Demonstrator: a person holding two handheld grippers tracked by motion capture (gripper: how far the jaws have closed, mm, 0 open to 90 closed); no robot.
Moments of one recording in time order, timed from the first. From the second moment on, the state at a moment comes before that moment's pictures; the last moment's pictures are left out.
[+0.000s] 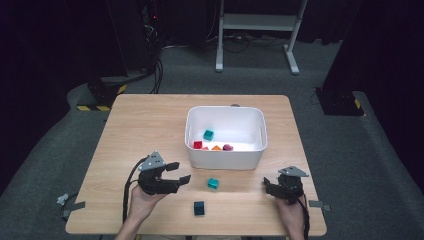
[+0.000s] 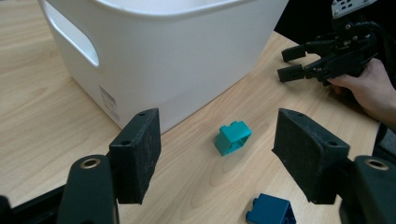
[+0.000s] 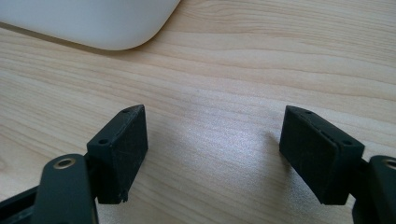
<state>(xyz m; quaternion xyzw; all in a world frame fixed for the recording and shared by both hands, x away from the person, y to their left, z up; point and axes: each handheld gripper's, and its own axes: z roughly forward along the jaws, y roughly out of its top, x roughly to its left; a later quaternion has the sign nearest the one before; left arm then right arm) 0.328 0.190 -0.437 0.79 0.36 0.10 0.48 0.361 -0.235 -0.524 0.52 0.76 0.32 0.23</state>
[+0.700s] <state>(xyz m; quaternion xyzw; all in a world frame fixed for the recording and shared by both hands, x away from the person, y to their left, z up) 0.306 0.176 -0.468 0.81 0.35 0.09 0.46 0.361 -0.235 -0.524 0.52 0.76 0.32 0.23</state>
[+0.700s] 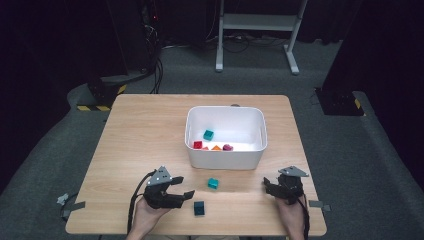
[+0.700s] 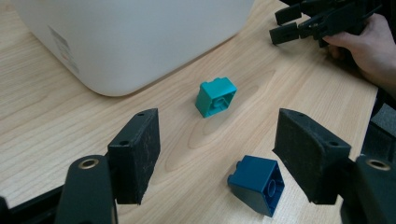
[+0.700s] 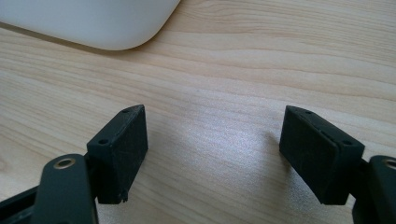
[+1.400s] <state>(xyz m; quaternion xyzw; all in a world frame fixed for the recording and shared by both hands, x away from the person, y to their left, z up) 0.289 0.146 -0.501 0.84 0.33 0.08 0.43 0.361 -0.235 -0.524 0.52 0.76 0.32 0.23</state>
